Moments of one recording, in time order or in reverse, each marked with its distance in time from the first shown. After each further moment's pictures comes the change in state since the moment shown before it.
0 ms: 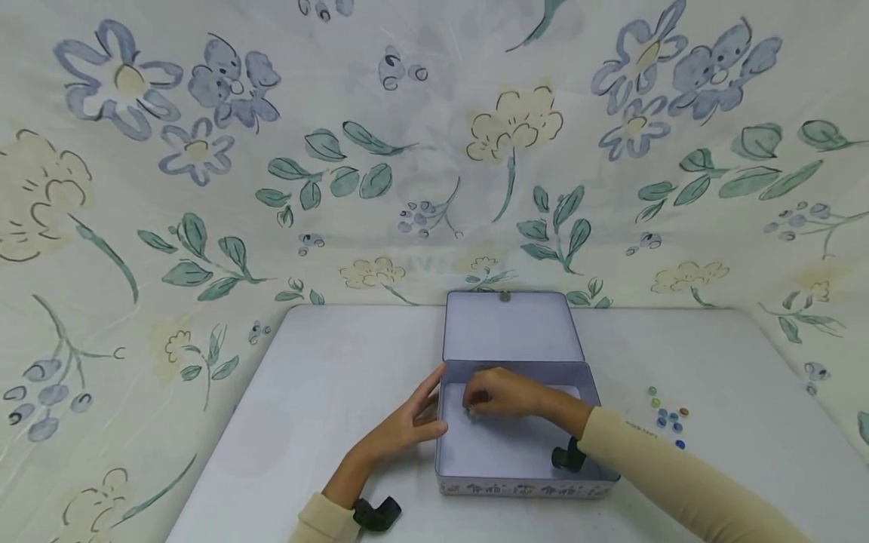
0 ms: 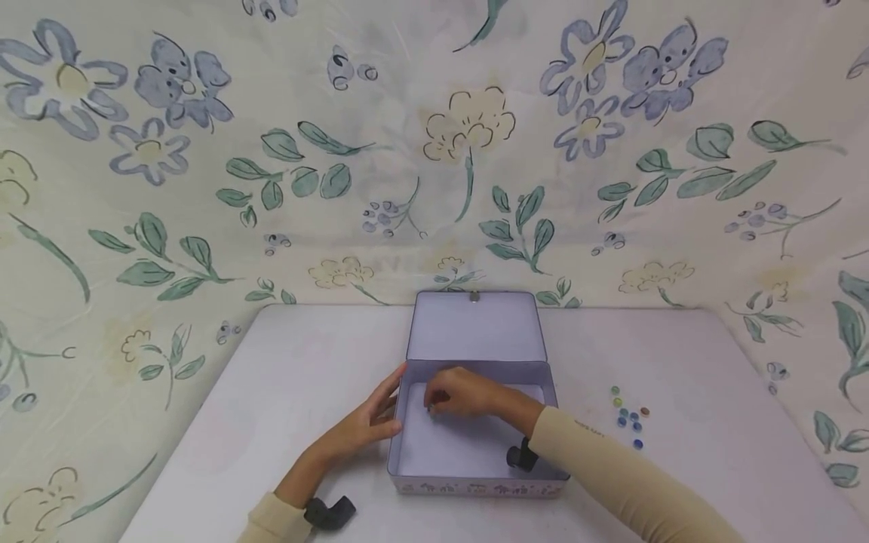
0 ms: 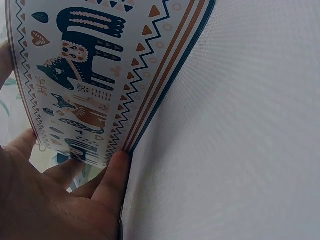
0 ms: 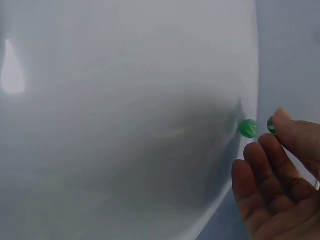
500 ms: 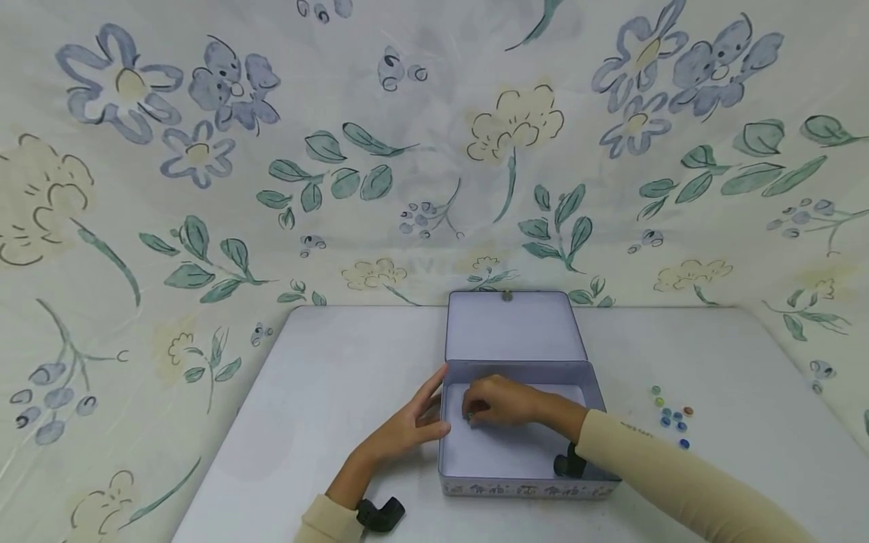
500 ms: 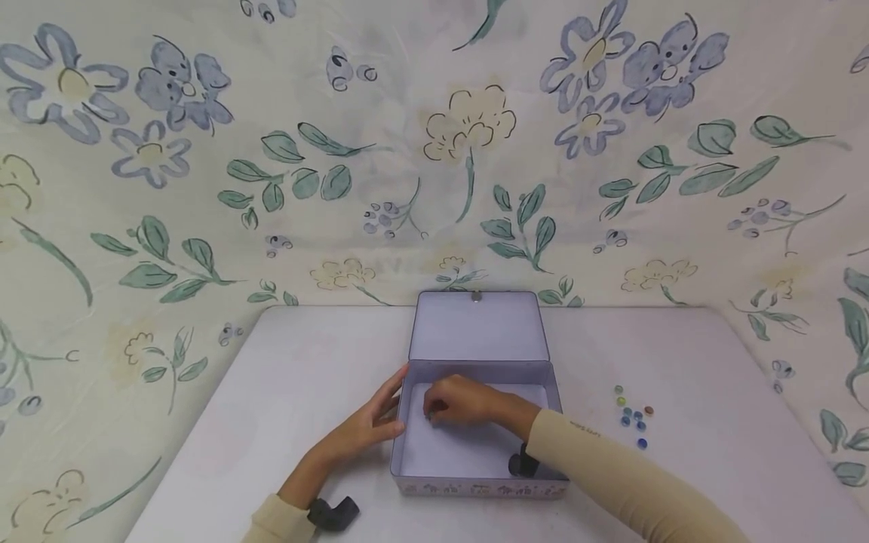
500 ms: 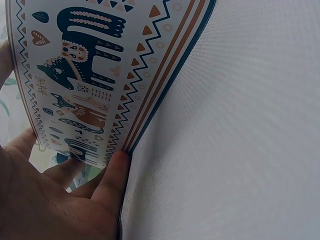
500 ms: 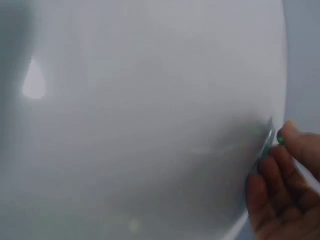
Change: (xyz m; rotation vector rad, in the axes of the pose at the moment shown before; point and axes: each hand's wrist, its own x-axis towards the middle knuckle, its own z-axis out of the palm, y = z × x) left_hand 0.000 0.001 -0.001 -0.008 -0.009 0.002; right_hand 0.002 -0.001 0.013 -0.028 -0.026 -0.023
